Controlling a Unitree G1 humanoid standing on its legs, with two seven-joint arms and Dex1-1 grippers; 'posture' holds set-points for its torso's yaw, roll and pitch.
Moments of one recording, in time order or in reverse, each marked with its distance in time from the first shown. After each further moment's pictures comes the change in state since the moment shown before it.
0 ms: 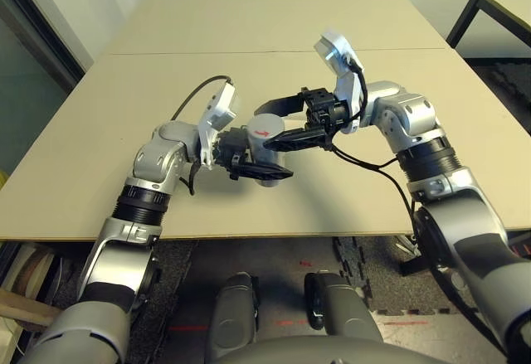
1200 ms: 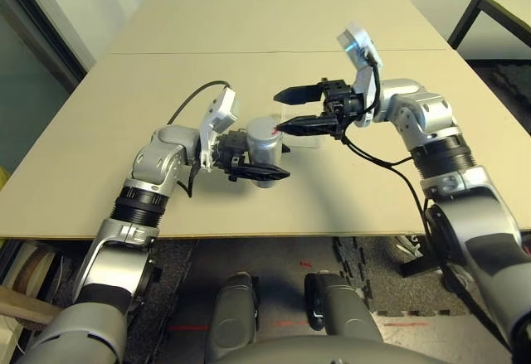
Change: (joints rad) left arm 0.010 0.033 0.001 -0.043 -0.021 0.017 0.018; right arm 0.037 -0.143 -0.060 0.134 -0.038 -0.104 -0.066
